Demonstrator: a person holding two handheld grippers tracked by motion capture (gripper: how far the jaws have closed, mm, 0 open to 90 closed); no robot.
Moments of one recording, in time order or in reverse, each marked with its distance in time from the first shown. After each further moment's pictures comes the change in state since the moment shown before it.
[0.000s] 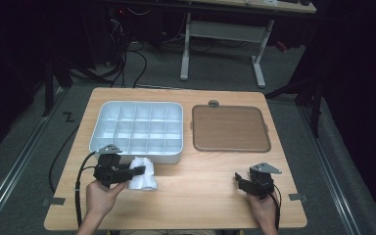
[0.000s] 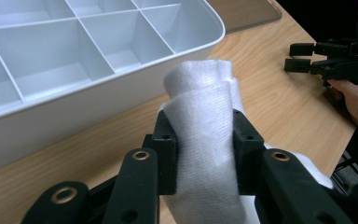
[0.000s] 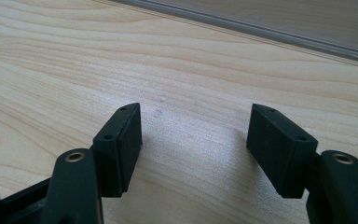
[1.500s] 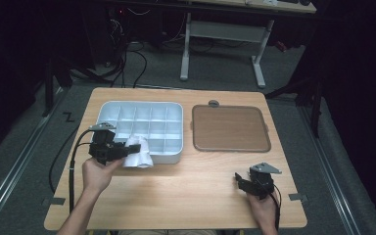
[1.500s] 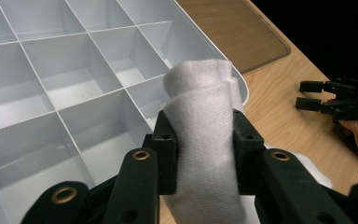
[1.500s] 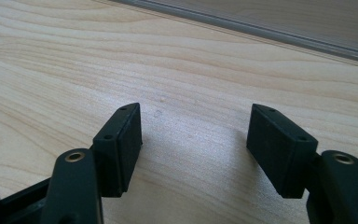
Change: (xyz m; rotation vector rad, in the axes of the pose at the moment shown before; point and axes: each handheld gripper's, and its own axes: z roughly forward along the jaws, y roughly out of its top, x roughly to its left) left arm 0.004 0.057 0.017 -0.045 0.002 0.000; right arm 0.000 0.000 0.000 0.000 -0.001 -0.001
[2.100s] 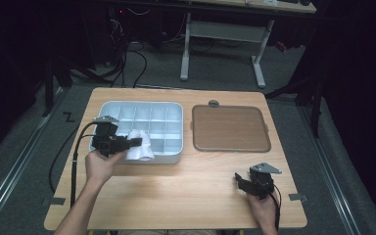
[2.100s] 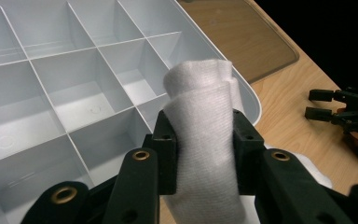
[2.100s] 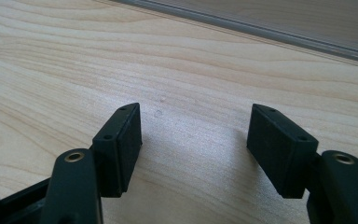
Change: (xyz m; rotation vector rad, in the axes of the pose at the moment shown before) left arm 0.003 0.014 0.017 0.003 0.012 -0.005; right arm 0.000 0.000 0.000 0.001 0.001 0.001
